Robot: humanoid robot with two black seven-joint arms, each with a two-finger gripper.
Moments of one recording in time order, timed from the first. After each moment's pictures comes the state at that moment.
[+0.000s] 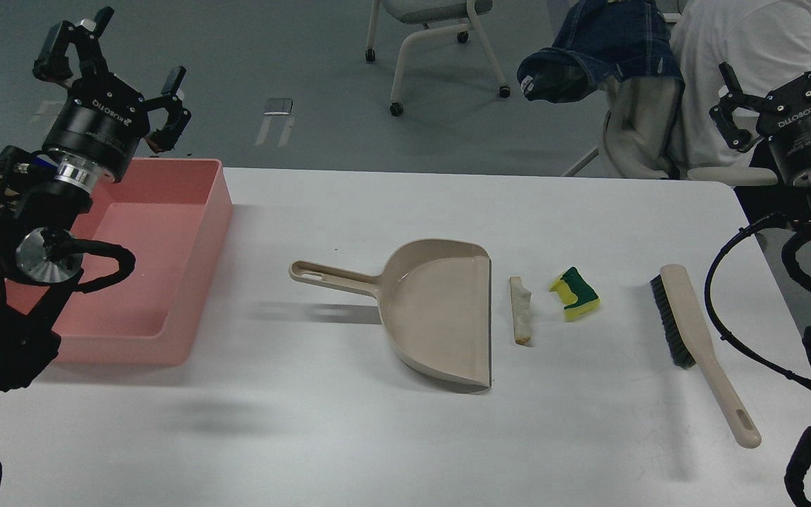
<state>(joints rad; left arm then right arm) -0.45 0.52 -1.20 -1.11 0.25 -0.33 -0.29 0.58 -0.20 1.72 0.95 -0.57 0.49 -0.06</state>
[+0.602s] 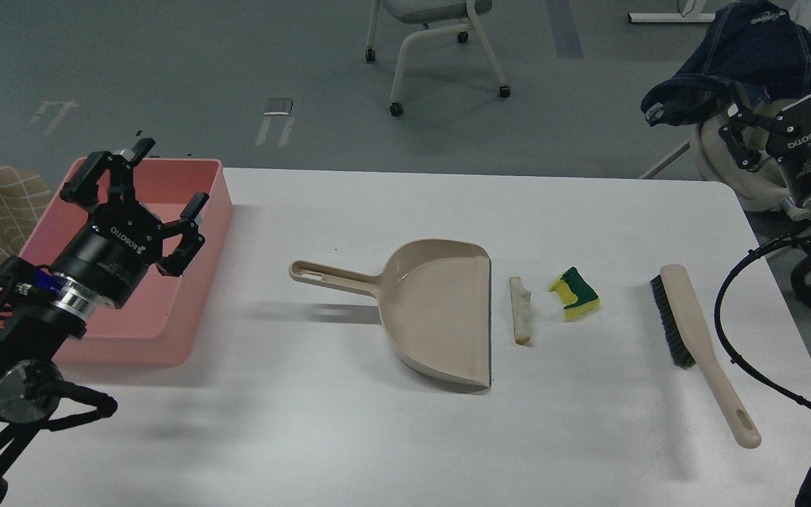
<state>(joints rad) 0.05 0.61 -1.21 -1.56 0.37 -0.22 -0.31 0.48 -0.21 1.72 1.02 -0.57 0.49 -0.04</state>
